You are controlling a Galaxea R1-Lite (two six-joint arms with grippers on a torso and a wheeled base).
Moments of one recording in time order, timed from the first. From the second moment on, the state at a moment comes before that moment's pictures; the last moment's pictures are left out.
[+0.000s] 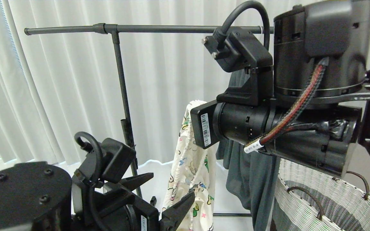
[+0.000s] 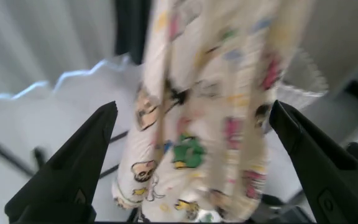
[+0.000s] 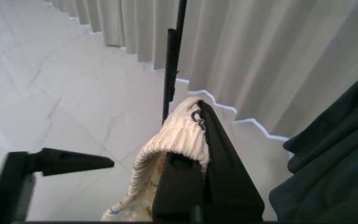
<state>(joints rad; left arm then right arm) -0.96 1.35 -0.50 -0.47 0.26 -0.27 1.13 1.71 -1.39 -0.12 -0.34 0.12</state>
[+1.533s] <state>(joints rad) -0.98 1.28 -0.26 -0.62 0.25 -0.41 1.18 1.65 -1.40 -0.08 -0.34 0.12</state>
